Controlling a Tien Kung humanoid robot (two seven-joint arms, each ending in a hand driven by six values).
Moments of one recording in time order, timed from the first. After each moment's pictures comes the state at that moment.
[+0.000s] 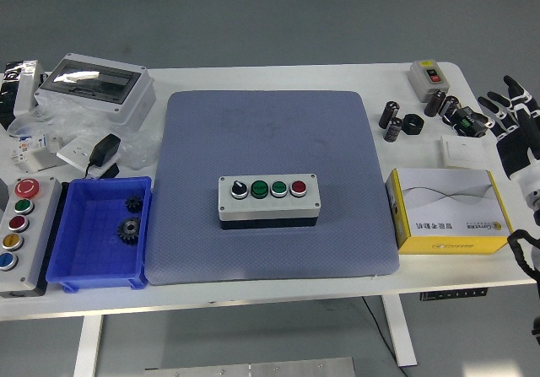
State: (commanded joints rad) left arm -0.05 0.09 -1.52 -0.18 1.73 -0.01 0.26; right arm 0.11 -0.22 1.70 1.28 -0.72 0.11 0.10
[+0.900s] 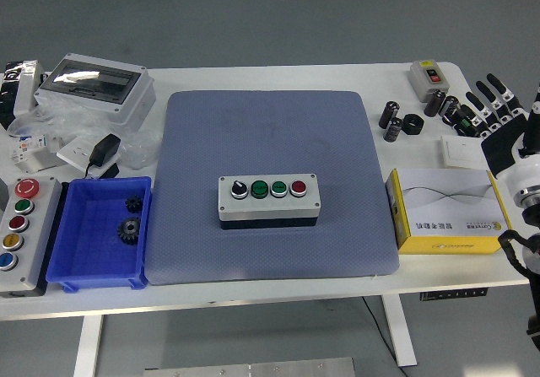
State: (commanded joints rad) left arm -0.05 0.12 -1.54 -0.18 1.77 -0.01 0.26; right arm 0.11 -0.22 1.64 1.30 -0.73 0.13 0.09
